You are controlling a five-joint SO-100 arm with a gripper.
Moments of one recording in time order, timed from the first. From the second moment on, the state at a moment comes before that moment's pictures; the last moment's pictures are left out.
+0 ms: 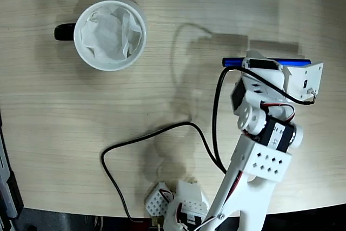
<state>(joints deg) 17.1 66.0 81.2 64.7 -22.5</state>
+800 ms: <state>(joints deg) 5.5 93.7 97.2 43.7 -15.6</state>
